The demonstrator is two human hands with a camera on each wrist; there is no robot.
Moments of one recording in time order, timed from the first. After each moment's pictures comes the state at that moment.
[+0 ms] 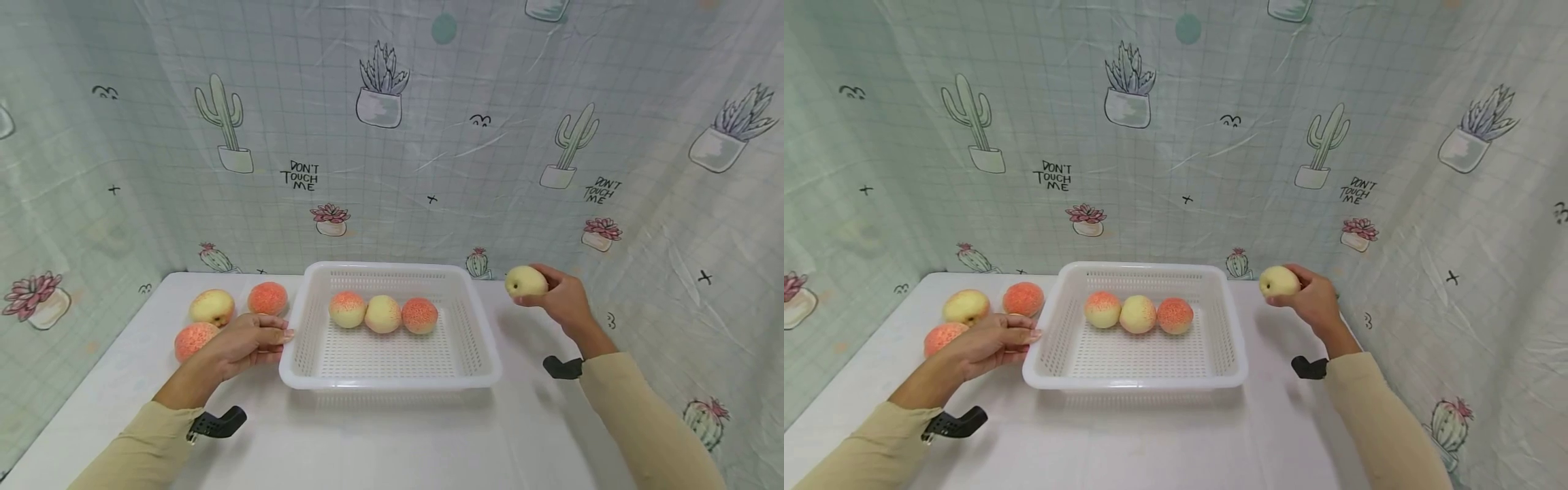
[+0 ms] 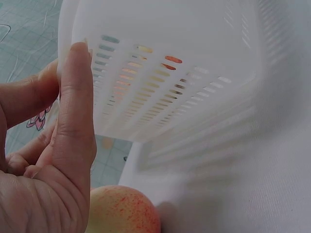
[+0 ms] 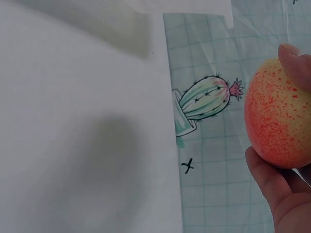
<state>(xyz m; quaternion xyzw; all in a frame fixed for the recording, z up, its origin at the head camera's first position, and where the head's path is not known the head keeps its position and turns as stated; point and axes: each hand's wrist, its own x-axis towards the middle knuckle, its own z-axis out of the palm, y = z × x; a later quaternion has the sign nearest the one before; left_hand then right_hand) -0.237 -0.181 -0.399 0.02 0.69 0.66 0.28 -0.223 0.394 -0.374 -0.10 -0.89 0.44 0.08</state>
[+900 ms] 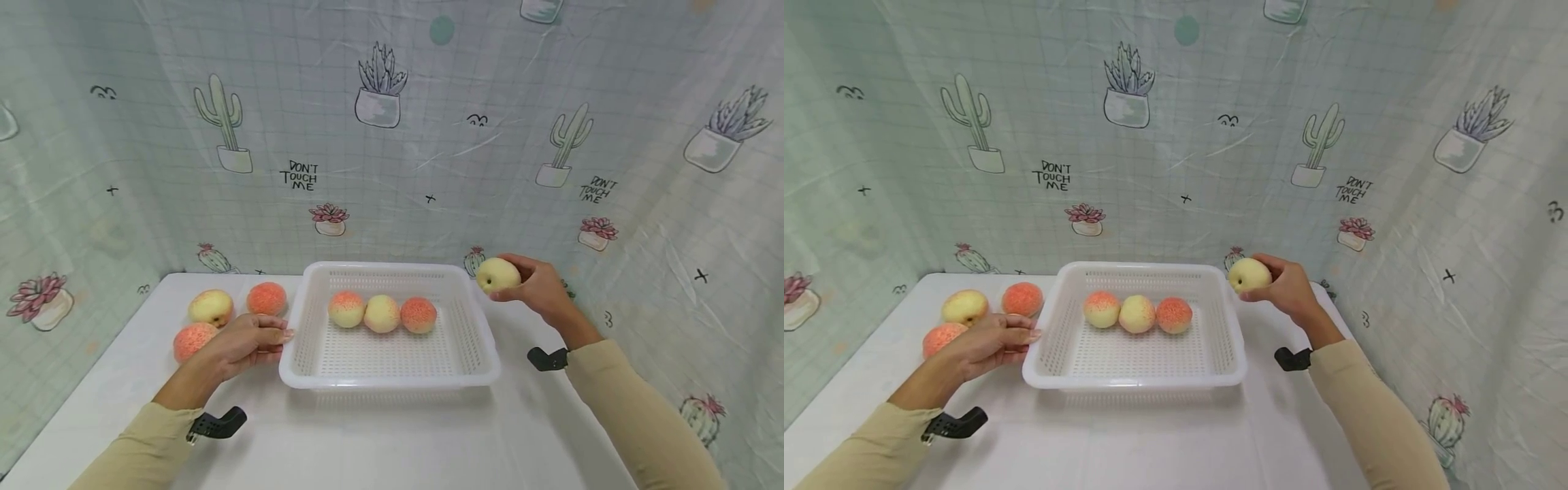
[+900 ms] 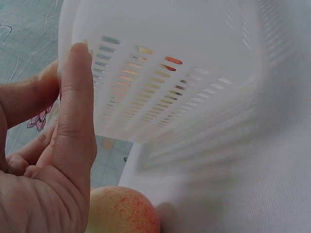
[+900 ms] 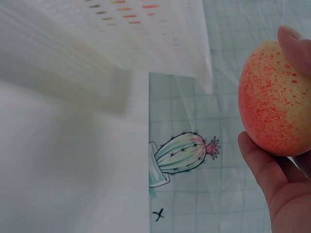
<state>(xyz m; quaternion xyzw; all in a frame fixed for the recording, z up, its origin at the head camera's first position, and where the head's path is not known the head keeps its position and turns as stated) -0.237 -0.181 -0.400 0.01 0.69 0.66 0.28 -0.226 0.351 -0.343 -0.01 -0.89 0.46 0.04</state>
